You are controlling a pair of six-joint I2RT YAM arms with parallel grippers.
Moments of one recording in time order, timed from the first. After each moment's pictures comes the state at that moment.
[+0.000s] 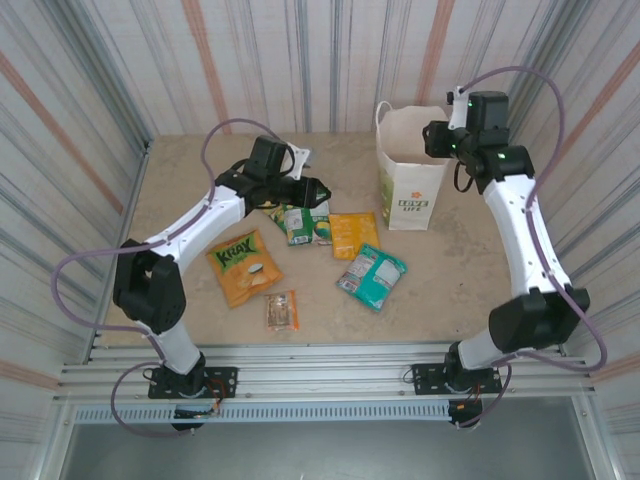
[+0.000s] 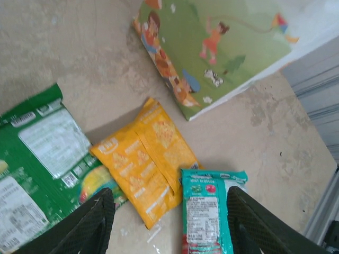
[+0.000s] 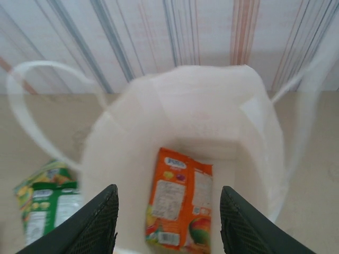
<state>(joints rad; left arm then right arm) -0.52 1.71 1.46 -0.48 0.43 -0.26 0.11 1.47 1.66 -0.70 -0.11 0.14</state>
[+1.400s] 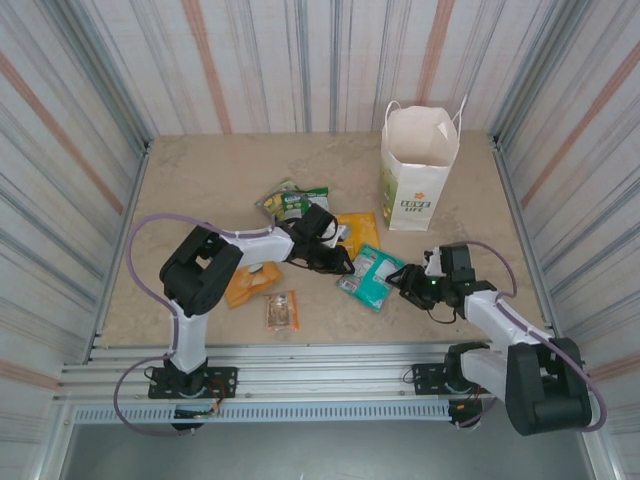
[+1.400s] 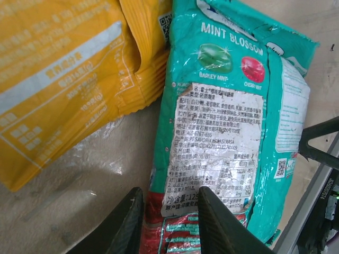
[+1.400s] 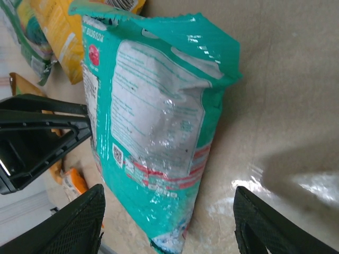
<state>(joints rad) -0.74 1.98 1.19 -0.23 0.53 -0.49 0.13 1.09 0.34 -0.22 -0.59 0.76</state>
